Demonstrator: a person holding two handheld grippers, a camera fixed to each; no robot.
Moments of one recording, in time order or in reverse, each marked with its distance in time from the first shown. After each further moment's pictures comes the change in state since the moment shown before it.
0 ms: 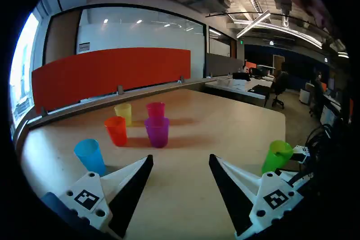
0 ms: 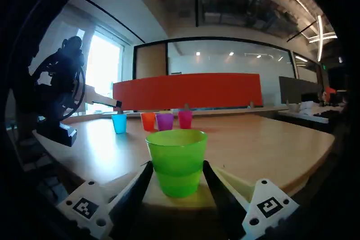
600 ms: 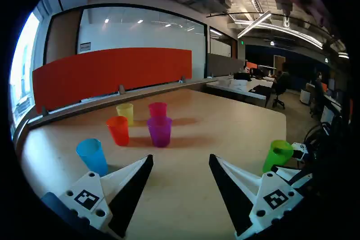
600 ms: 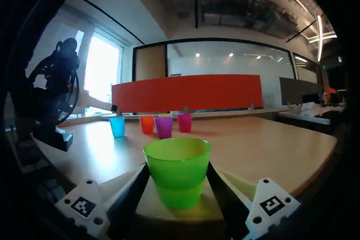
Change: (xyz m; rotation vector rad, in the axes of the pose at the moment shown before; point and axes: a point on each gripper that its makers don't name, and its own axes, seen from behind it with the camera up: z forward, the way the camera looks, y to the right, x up) left arm 0.000 -0.007 -0.002 0.008 0.000 -0.004; right arm 0.011 -0.003 0.020 0.001 0.013 0.000
